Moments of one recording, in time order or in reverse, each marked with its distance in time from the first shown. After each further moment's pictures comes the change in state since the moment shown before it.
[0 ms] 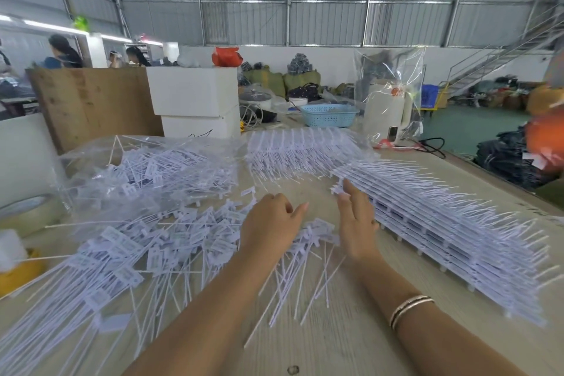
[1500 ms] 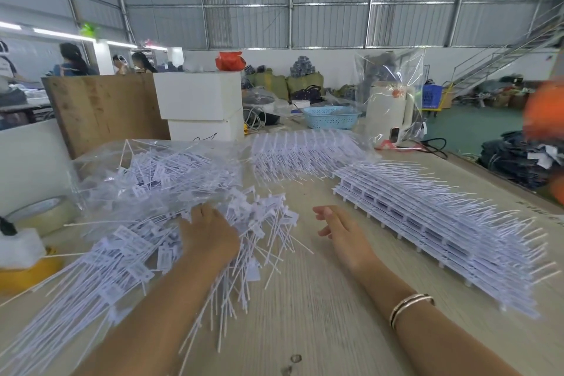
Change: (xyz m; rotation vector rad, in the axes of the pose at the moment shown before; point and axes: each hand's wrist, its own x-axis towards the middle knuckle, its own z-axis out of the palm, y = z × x) left_hand -0.005 -0.067 -0.042 0.754 -0.260 -0.328; right_hand -0.016 -0.004 -0.002 0.033 -0.299 0.025
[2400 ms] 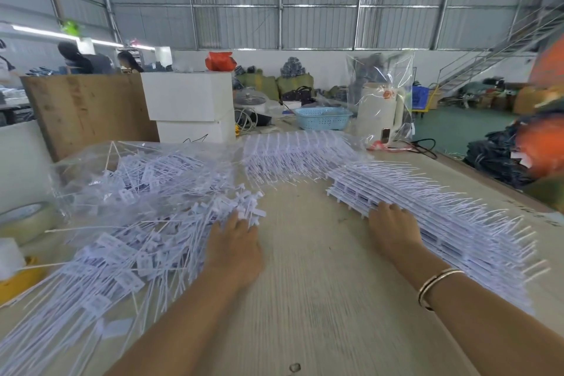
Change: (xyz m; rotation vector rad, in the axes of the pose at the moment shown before) left_hand -0.003 0.030 0.031 -0.067 0.145 0.401; right_hand 0.033 0.025 -0.074 -1.575 0.007 0.044
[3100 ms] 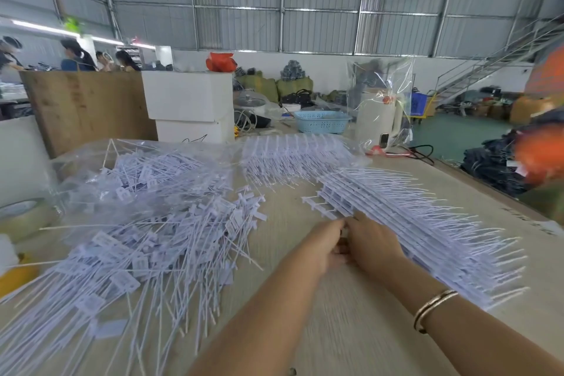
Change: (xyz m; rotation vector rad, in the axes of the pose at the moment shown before) left_hand 0.031 0.135 -0.037 -1.915 -0.607 -0.331; right_hand -0.019 -0.028 -0.012 0.377 0.039 -0.097
